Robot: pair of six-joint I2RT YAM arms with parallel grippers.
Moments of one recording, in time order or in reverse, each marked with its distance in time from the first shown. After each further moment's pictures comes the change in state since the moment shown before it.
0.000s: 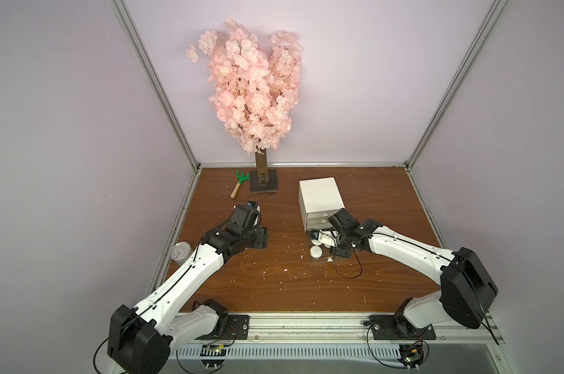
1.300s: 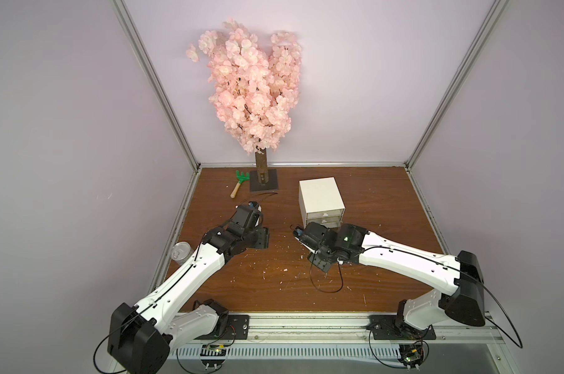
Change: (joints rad) left arm -0.020 0.006 0.002 -0.001 -0.006 -0.027; right arm 0.361 0.032 0.360 -0.419 0.219 0.716
